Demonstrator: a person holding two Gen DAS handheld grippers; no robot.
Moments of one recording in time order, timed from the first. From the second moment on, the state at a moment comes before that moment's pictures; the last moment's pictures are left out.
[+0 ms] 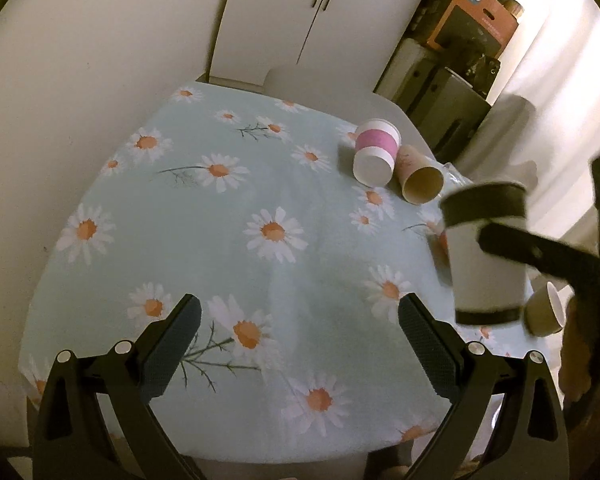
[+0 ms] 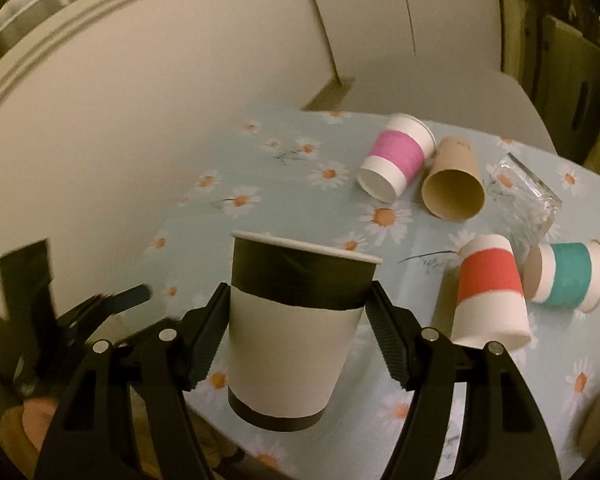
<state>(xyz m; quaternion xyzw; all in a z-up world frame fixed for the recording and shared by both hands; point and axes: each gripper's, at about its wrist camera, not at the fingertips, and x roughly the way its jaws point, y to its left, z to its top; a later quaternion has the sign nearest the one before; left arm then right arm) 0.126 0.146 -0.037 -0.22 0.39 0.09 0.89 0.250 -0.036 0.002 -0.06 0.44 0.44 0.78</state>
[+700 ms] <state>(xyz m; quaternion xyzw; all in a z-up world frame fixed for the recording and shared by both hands) 0.108 0.133 -0.042 -0.22 0.40 0.09 0.88 0.217 -0.067 -0.071 0.00 0.54 0.39 0.75</state>
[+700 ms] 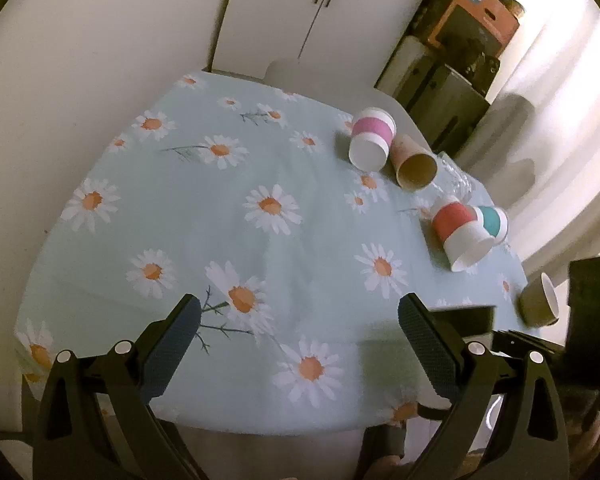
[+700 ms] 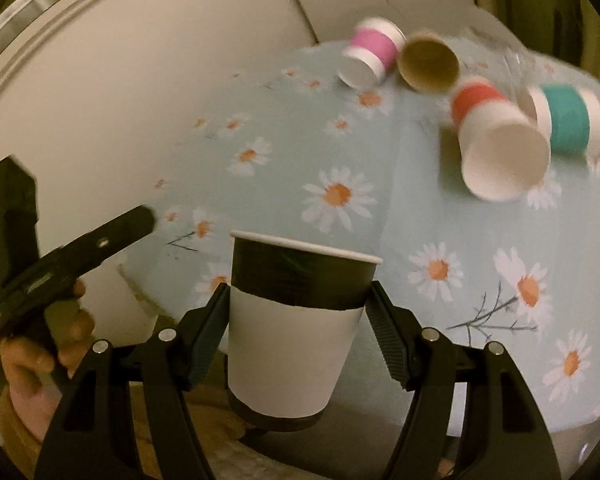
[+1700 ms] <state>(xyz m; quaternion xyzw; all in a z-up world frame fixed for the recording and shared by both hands) 0.098 0.071 -0.034 -0.16 0.44 -0.02 0.88 0.207 -0.151 -0.027 0.08 0.48 0.39 0.78</state>
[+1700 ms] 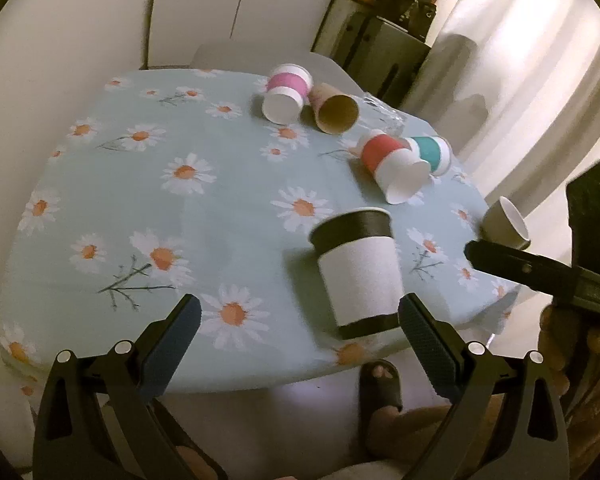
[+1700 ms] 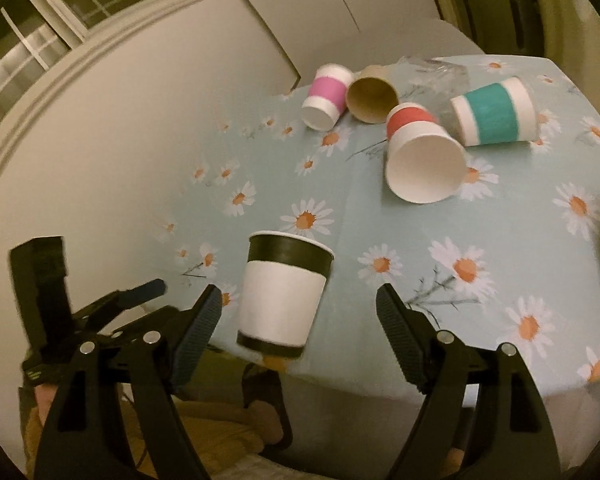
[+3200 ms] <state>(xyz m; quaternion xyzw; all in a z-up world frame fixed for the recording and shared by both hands) 0.223 0.007 -0.065 -0.11 0.63 0.08 0.76 0.204 -0.244 -0.007 0.14 0.46 0.39 0.78</state>
